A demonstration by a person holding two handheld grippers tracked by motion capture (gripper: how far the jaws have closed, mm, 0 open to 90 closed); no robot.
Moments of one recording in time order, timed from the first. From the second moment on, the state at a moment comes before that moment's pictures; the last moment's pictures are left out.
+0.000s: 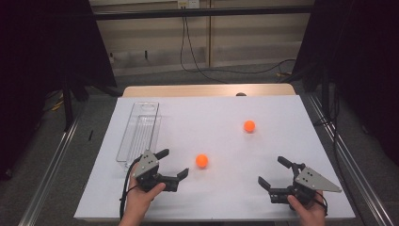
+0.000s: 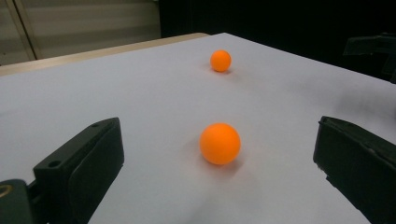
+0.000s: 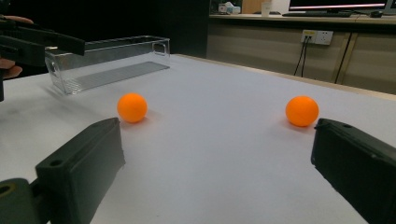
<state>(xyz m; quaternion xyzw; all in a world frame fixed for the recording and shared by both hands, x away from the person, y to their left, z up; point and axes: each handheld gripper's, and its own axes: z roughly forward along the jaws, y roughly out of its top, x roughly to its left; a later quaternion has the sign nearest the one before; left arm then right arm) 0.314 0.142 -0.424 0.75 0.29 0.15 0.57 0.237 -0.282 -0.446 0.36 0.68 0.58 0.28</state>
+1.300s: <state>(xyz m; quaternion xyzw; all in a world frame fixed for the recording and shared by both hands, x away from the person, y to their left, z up) 0.324 0.125 -0.432 0.79 0.30 0.13 0.52 0.237 -0.282 -0.445 0.36 0.67 0.58 0.28</state>
